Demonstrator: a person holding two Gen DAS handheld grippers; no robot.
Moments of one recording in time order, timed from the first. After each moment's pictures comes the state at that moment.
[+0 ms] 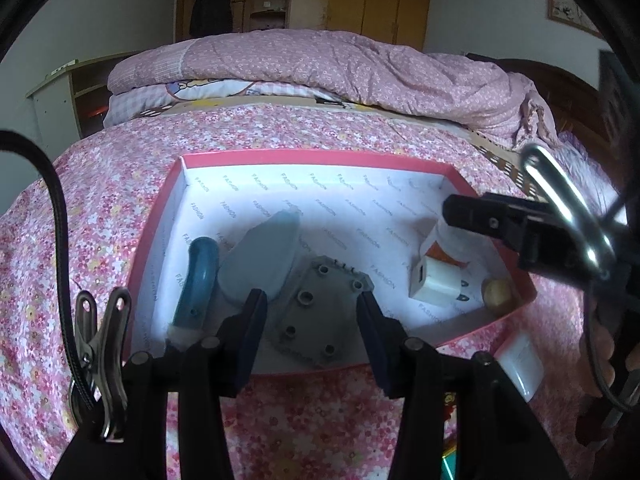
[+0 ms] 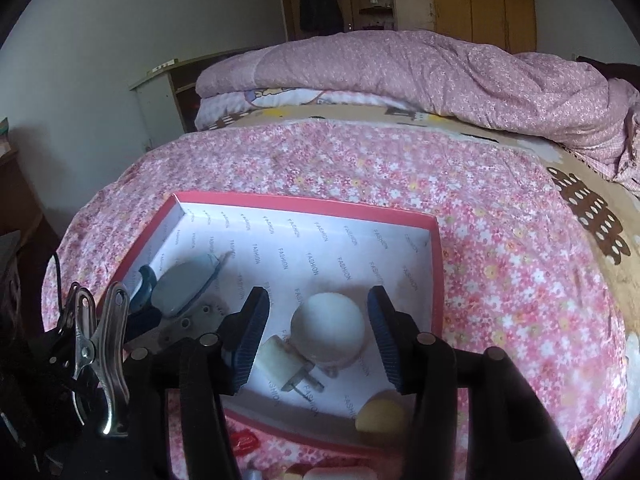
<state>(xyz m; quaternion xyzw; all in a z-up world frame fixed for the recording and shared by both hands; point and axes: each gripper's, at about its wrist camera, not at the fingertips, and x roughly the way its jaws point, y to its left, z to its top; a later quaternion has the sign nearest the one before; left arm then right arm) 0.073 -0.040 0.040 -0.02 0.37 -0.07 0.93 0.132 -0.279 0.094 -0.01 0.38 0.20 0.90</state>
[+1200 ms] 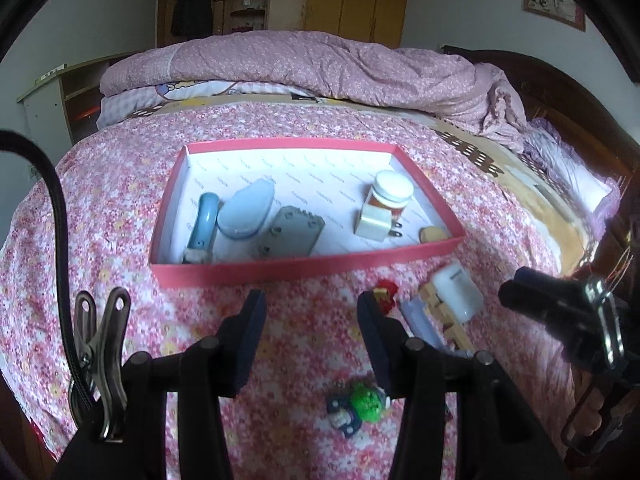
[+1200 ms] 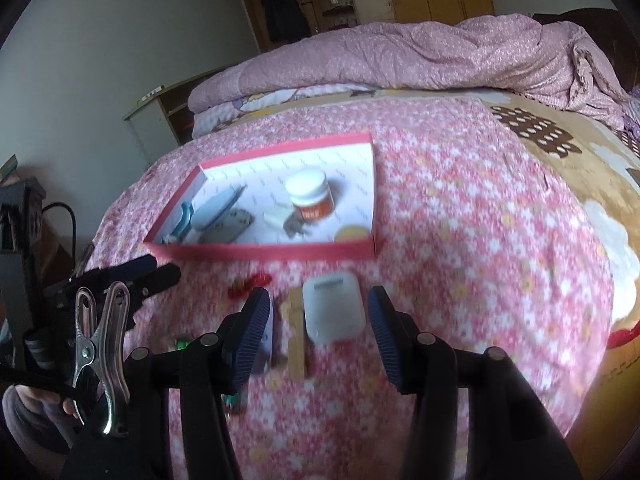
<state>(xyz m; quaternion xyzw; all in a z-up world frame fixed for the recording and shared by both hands) -0.009 -0.045 0.064 -0.01 0.38 -0.11 0.92 -0.004 -0.350 0.081 0.06 0.39 0.18 0.90</state>
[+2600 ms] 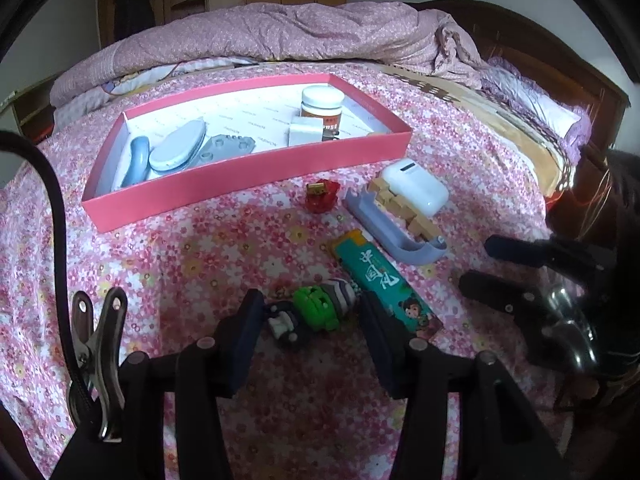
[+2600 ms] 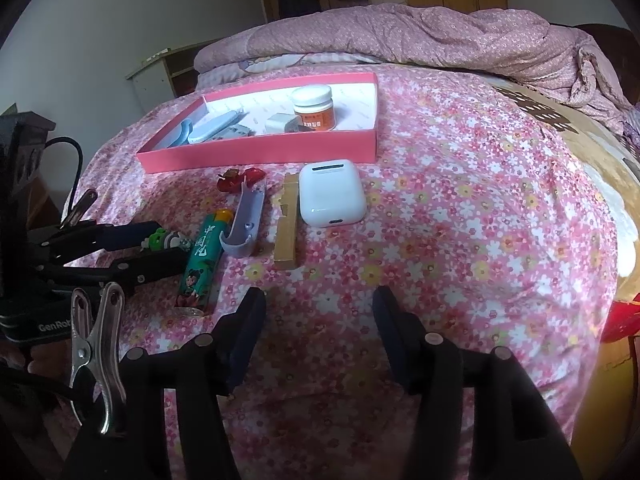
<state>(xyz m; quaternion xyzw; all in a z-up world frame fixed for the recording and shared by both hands) -0.043 -0.076 0.016 0.07 0.41 -0.18 0.89 -0.048 -0.344 0.030 0.01 0.40 0.18 0.90</state>
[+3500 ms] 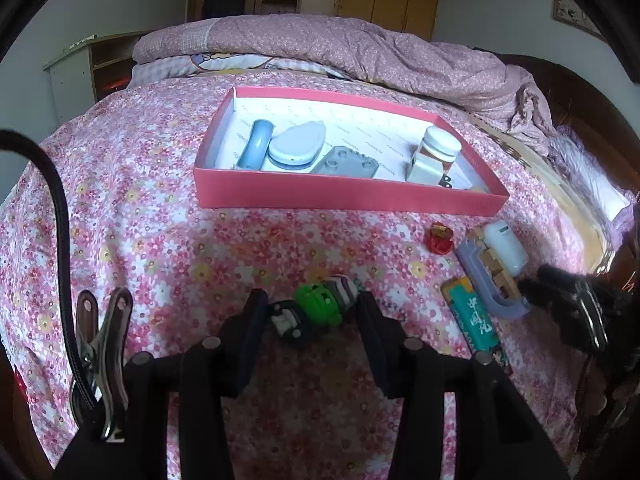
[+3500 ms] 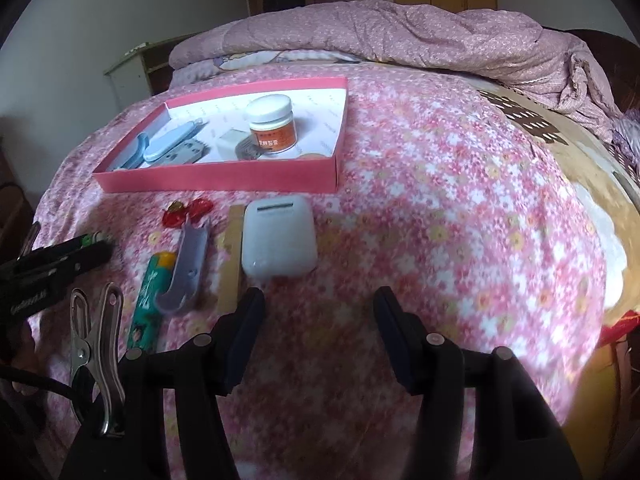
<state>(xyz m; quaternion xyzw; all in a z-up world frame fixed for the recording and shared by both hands) -0.025 -0.009 0.017 -0.03 0.39 -0.07 0.92 0.000 -0.346 0.035 -0.02 0.41 0.14 0.90</state>
